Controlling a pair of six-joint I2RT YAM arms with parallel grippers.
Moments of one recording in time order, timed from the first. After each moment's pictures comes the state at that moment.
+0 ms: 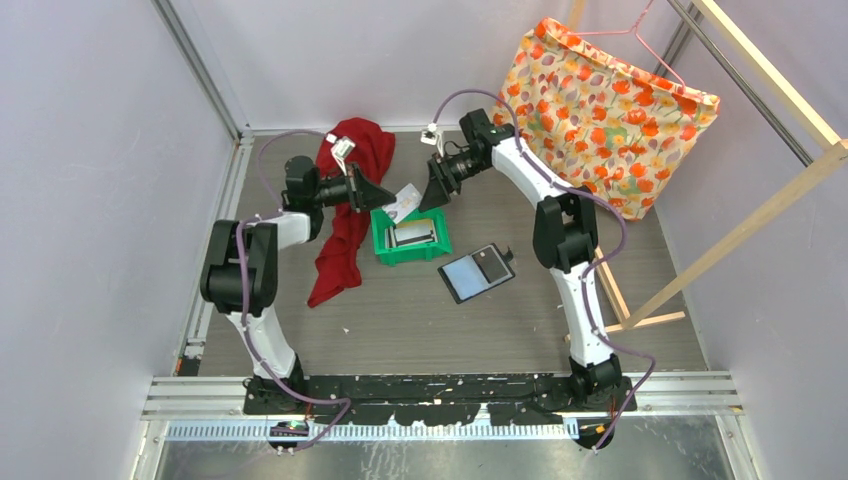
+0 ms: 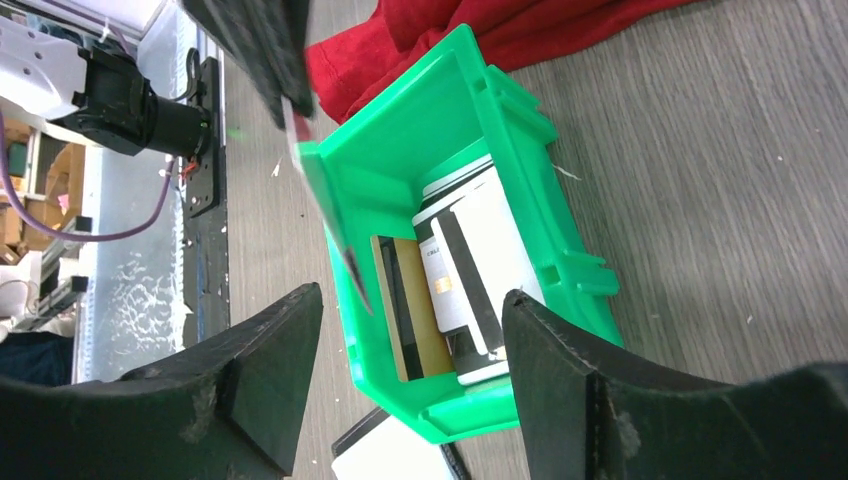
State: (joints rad) left arm -0.10 1.87 0.99 0.78 1.18 -0.52; right arm 0.40 2.40 2.21 -0.95 -1.10 -0.40
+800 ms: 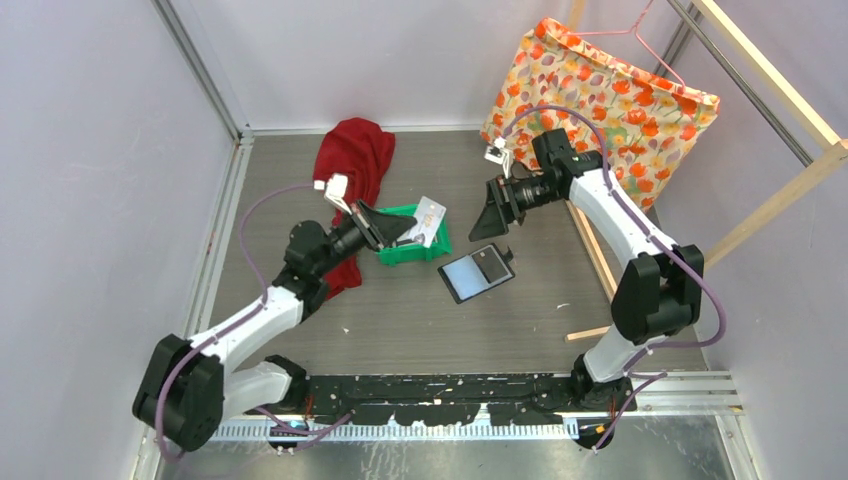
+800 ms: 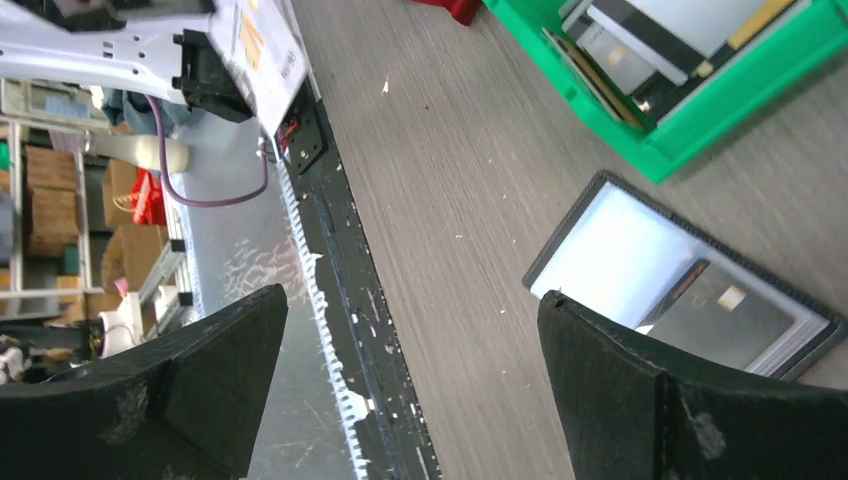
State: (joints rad) left arm -0.44 1.14 0.55 0.71 0.46 -0.96; right arm 0.24 1.66 1.47 -0.96 -1.06 -0.29
